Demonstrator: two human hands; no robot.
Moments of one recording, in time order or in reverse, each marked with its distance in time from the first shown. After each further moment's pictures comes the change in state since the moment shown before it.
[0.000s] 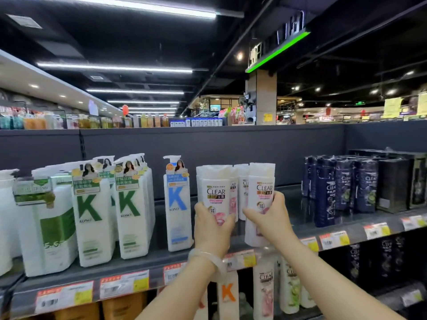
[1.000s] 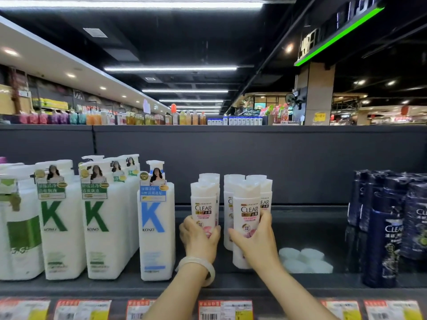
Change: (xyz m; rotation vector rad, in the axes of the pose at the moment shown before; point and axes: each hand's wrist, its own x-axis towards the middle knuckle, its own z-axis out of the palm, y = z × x) left_hand 0.100 -0.076 0.067 0.334 0.315 -0.186; right_hand 0.094 0.085 0.047 0.109 -0.254 -0.064
